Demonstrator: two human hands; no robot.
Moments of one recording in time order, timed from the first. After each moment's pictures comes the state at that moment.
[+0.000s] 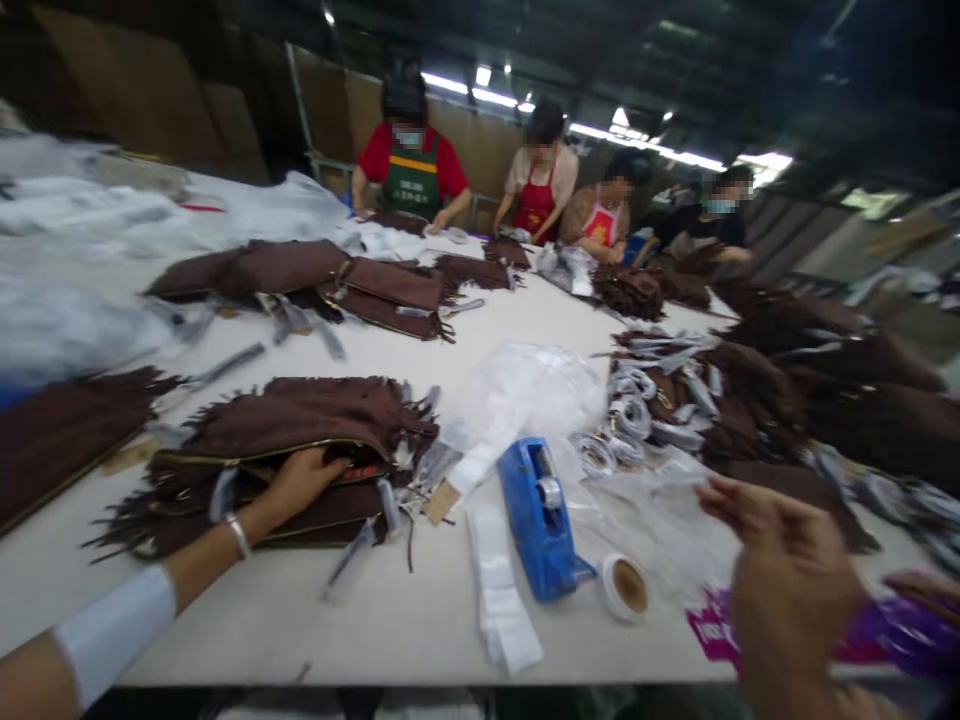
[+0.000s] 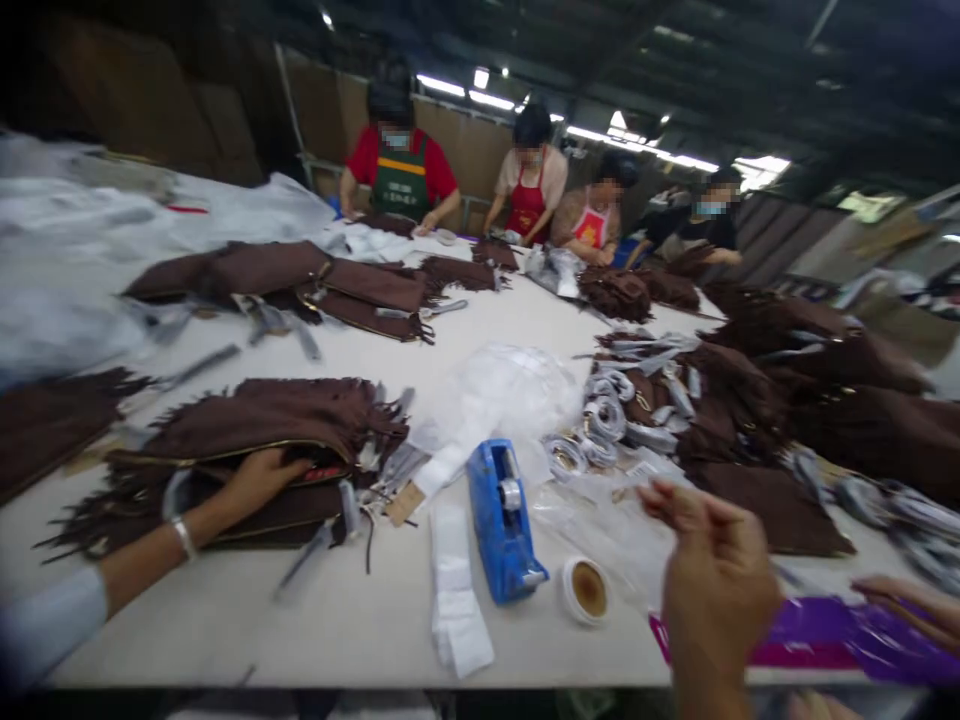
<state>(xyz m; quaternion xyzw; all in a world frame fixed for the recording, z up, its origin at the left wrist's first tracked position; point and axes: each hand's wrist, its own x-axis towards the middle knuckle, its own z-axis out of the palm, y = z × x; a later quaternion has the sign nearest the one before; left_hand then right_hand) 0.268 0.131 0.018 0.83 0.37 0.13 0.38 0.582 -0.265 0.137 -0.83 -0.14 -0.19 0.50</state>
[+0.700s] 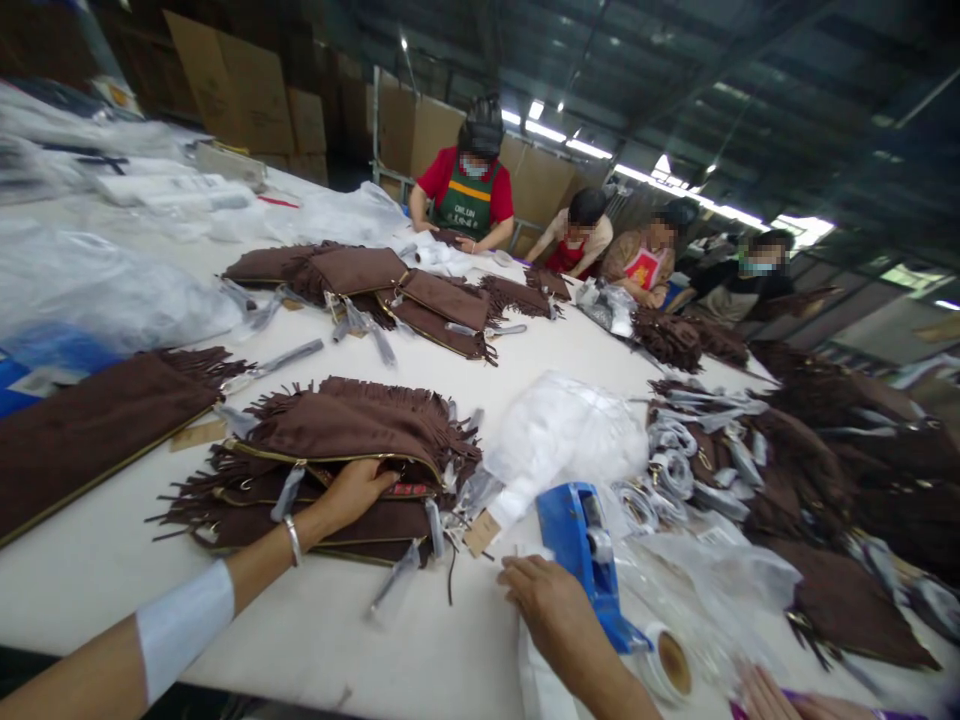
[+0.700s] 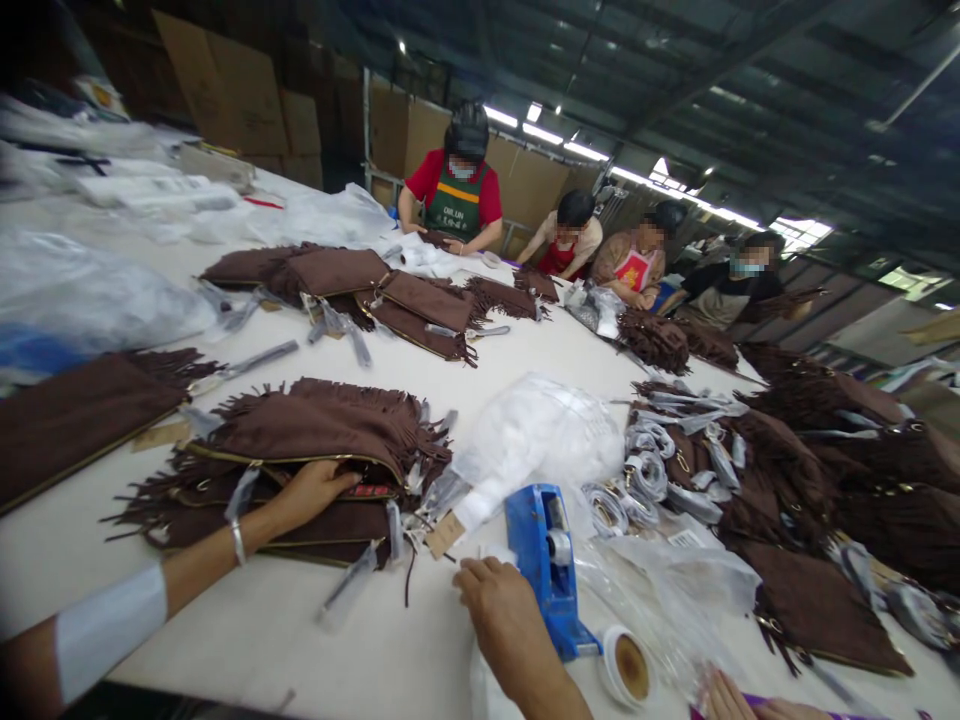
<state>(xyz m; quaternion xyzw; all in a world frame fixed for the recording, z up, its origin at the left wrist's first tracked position) 0.257 0.147 -0.006 0.80 0.33 0.18 0.46 0.456 -0.134 0.053 -0.73 -0.67 0.10 0.06</state>
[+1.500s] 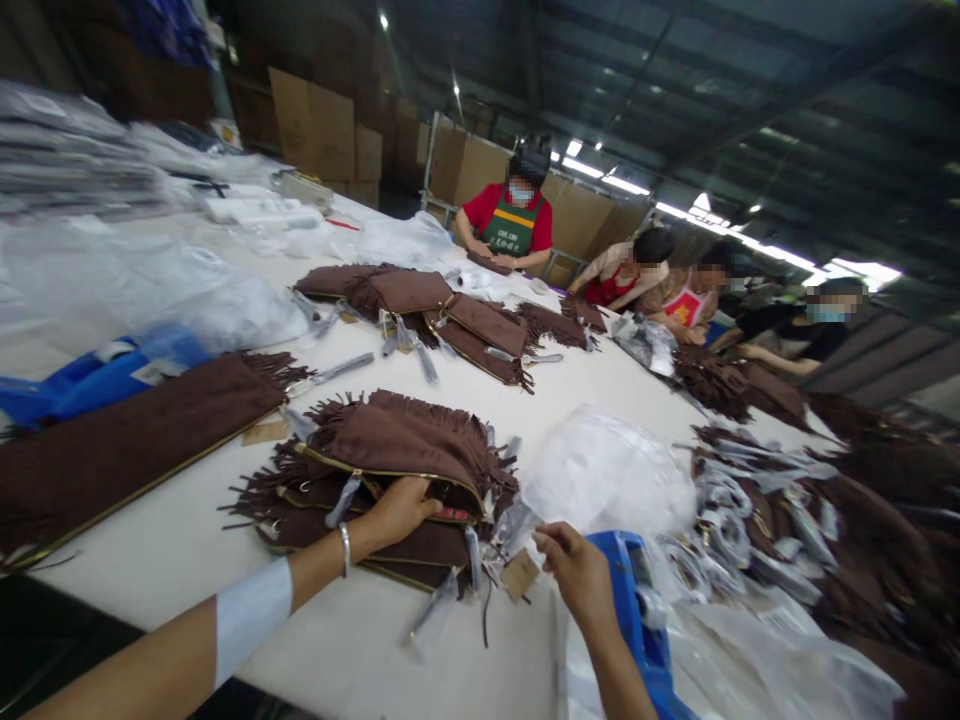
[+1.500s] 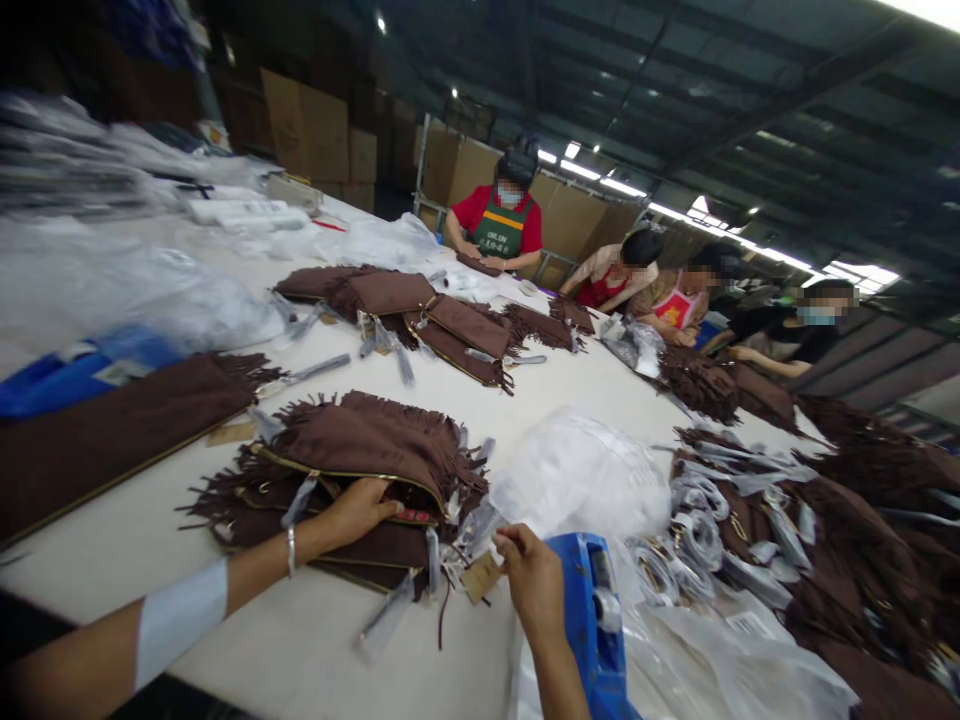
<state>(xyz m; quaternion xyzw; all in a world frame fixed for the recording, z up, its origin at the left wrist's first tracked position) 0.252 0.145 -0.005 0.82 0.30 0.21 0.44 0.466 -0.049 0.056 -0.86 -0.40 0.19 0.25</state>
